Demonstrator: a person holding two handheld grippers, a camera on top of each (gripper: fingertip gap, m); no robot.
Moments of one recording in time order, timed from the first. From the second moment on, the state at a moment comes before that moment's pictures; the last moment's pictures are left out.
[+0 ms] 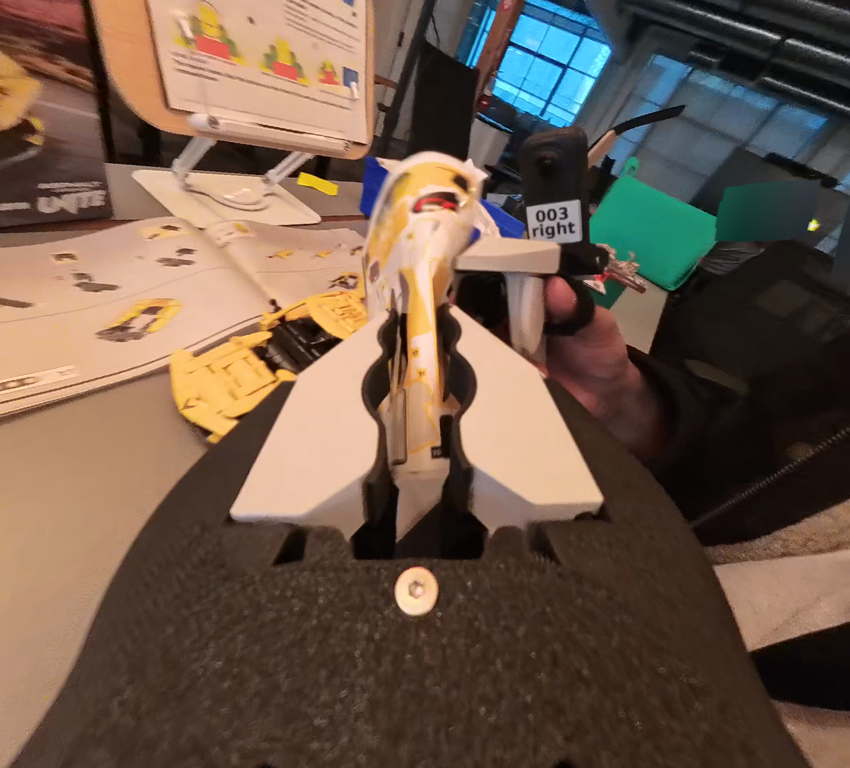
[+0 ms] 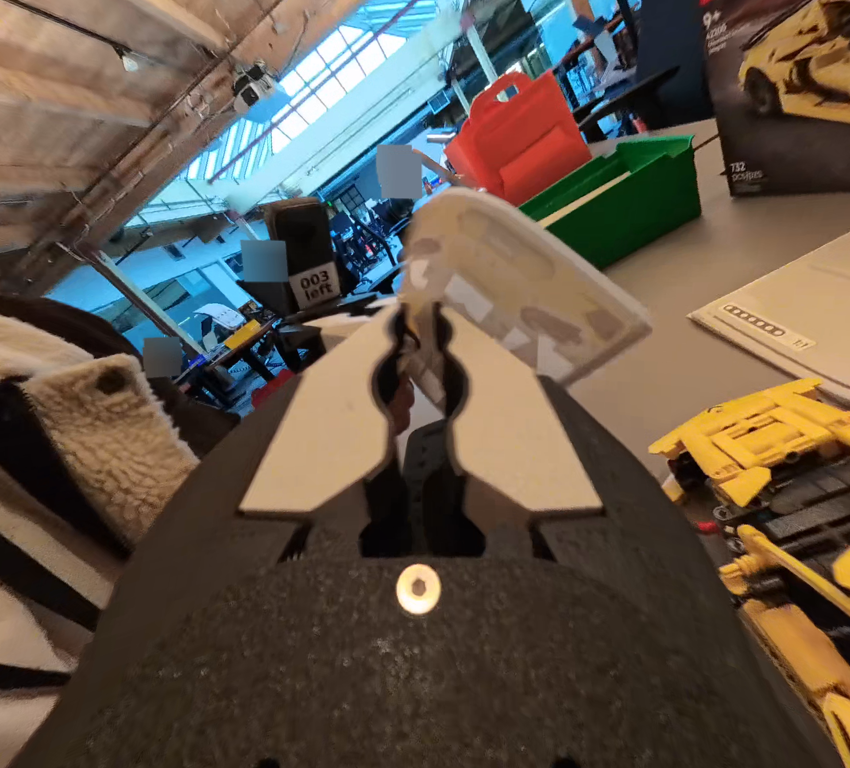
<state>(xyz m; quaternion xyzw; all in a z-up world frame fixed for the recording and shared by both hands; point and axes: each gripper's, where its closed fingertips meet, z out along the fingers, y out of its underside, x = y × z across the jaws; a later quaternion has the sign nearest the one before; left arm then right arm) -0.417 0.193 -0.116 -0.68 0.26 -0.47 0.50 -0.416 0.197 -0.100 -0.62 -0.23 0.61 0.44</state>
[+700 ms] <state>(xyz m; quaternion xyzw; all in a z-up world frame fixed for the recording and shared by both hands) -0.326 0.186 -0.106 -0.48 0.22 -0.84 0.14 -0.270 0.165 -0.089 -0.60 -0.27 0.66 0.36</state>
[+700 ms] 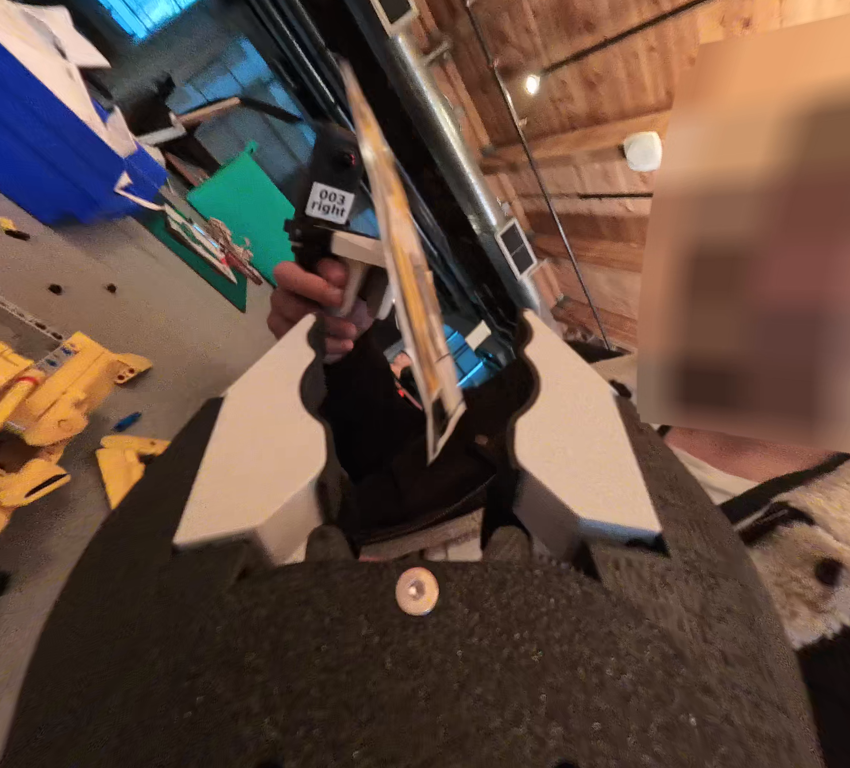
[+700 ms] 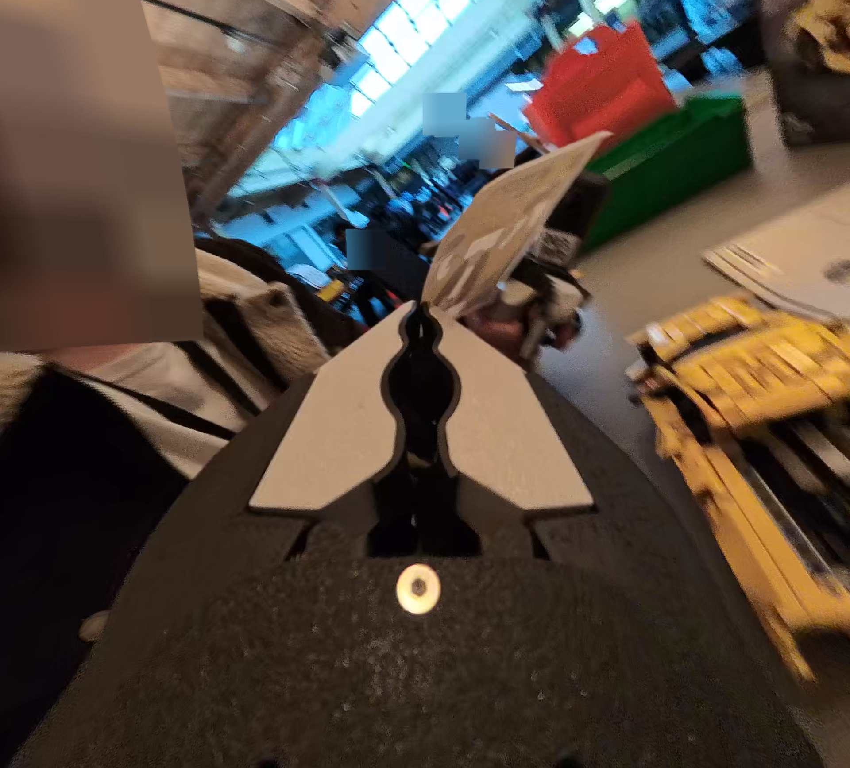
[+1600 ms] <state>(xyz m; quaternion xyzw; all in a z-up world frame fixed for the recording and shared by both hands) -0.312 0.181 -0.167 -0.56 0.31 -0.73 0.23 -0.282 0.190 -0.174 -0.66 -0.14 0.61 0.41</state>
